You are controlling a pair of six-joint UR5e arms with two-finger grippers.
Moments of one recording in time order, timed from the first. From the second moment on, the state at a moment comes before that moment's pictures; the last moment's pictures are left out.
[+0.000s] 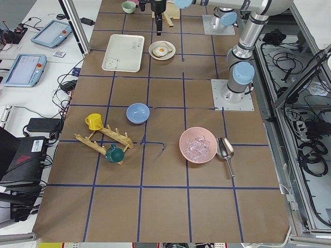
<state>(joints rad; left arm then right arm) -1.61 -1.56 -1.53 -1.60 1.55 -0.16 1.68 -1.31 1.47 -1.37 -1.35 0.74</state>
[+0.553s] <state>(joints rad) -1.62 -1.56 -1.53 -1.60 1.55 -0.16 1.77 -1.20 1.47 -1.57 -1.19 0.91</state>
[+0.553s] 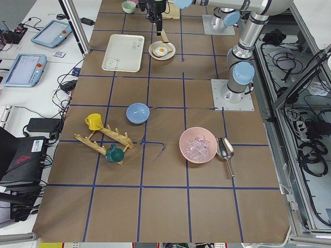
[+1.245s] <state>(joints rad) -1.61 -1.56 -1.53 -1.60 1.55 -0.16 1.77 -1.14 1.49 -1.59 -1.13 0.92</state>
